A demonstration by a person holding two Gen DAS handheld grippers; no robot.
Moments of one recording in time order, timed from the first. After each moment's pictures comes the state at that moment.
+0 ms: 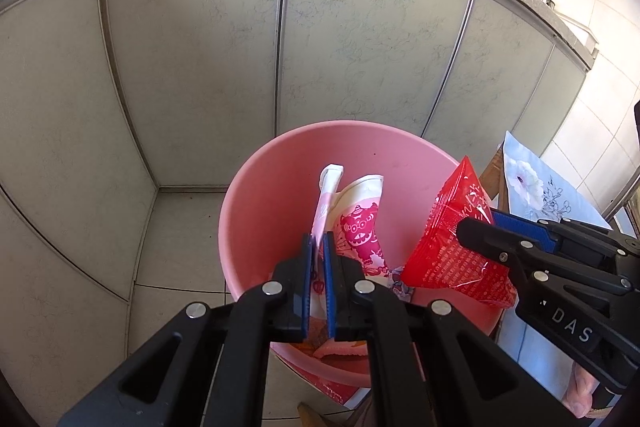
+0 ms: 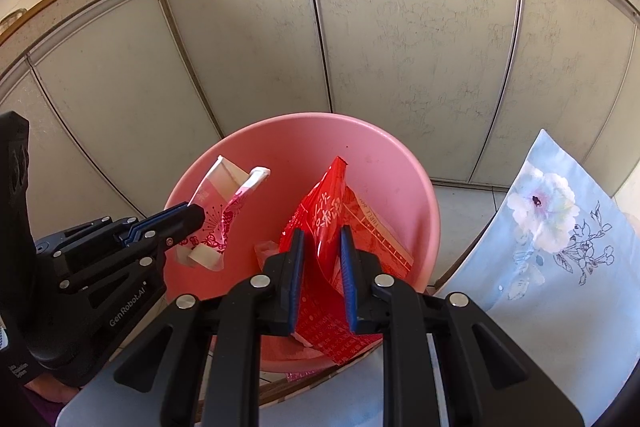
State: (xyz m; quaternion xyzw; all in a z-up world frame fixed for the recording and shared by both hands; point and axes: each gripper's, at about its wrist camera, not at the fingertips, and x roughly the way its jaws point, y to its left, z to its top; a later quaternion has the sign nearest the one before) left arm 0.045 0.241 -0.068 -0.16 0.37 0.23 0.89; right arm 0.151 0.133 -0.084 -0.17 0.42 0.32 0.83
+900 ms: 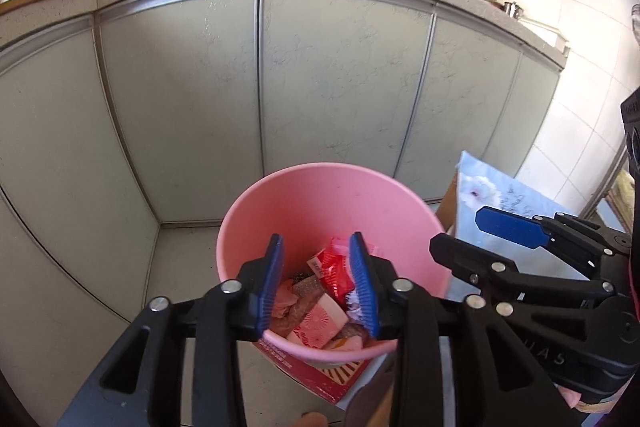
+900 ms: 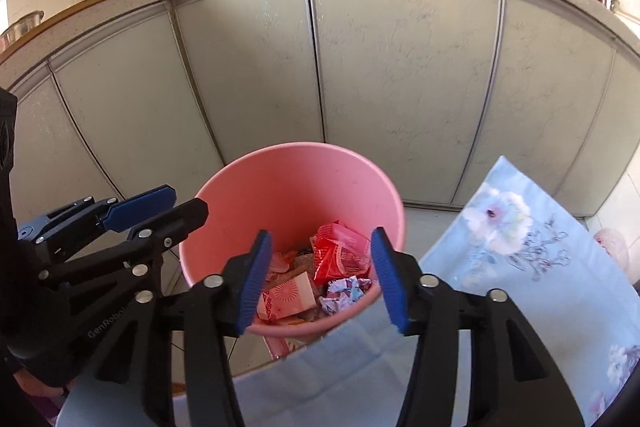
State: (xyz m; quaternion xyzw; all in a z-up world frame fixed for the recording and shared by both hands) left arm 0.020 0.201 -0.010 -0.12 0.33 0.21 0.91; right arm 0.110 0.106 -0.036 -0.17 0.37 0.31 0.86
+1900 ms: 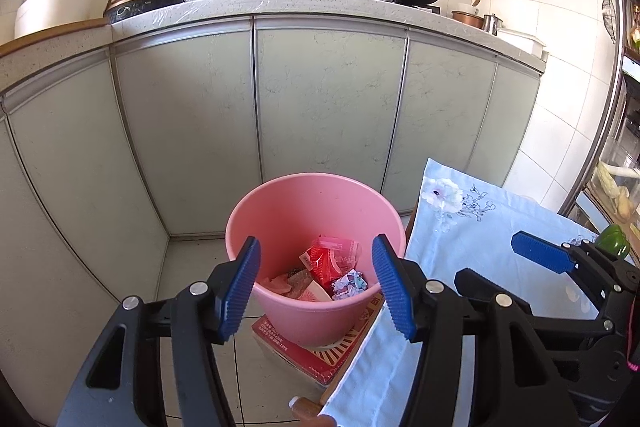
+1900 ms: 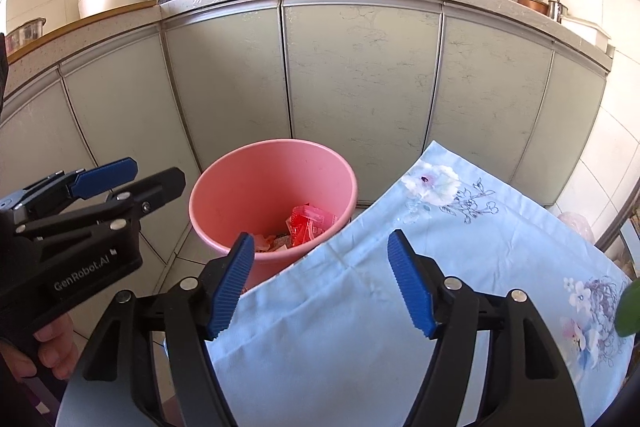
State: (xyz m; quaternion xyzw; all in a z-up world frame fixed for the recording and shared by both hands) left arm -0.037 0.150 0.032 -0.09 0.30 0.21 0.93; right arm 0.025 0.048 -0.006 -0.17 0.33 0.25 0.90
